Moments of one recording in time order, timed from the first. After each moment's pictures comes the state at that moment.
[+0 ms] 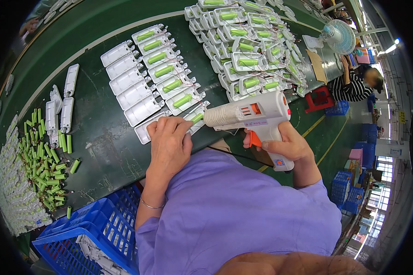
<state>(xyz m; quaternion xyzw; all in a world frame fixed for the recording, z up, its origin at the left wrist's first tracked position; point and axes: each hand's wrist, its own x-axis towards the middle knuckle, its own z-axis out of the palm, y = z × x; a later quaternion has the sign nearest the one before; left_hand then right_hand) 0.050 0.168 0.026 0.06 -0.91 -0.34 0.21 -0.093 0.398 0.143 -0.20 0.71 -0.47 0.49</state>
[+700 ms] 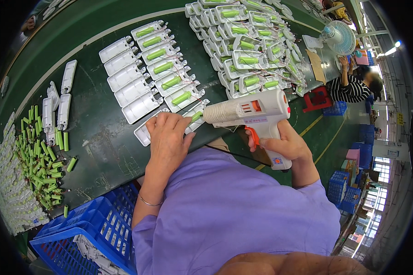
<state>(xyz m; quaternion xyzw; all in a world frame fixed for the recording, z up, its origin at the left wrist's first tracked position) 0.047 0.168 0.024 0.06 -0.93 -0.32 0.19 -0.087 0.391 0.141 -0.18 0.71 -0.50 0.47</state>
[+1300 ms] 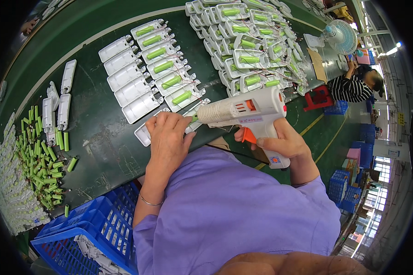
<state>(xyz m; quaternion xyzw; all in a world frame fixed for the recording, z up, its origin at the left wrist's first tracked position) 0.045 0.166 0.023 0.07 -0.92 -0.33 0.19 -0.088 0.380 0.144 -0.17 0.68 -0.52 0.49</state>
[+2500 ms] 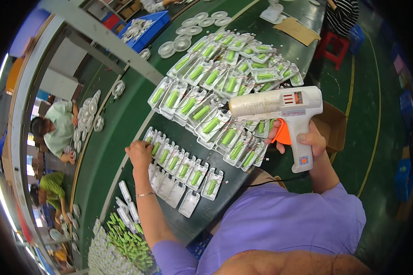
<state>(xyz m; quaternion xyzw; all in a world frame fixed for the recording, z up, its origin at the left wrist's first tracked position) -0.145 -0.019 0.032 0.07 -0.99 0.04 0.13 -0.138 0.472 0.099 -0.15 0.39 -0.89 0.18</state>
